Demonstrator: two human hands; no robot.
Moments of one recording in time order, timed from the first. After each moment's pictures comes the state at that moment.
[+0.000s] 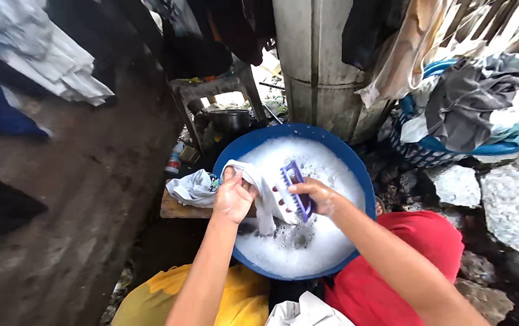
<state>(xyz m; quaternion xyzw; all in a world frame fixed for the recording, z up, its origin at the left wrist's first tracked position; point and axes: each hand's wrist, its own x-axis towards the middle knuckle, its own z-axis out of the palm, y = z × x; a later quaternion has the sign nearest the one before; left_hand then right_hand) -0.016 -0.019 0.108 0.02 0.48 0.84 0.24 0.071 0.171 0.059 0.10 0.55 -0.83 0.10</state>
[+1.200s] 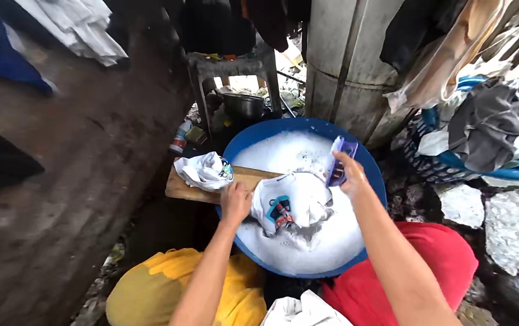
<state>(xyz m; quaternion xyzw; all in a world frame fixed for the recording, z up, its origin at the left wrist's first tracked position) -0.060 -0.078 0.008 0.21 0.95 0.24 0.08 0.025 0.224 0.031 0.38 0.51 -0.76 -0.15</state>
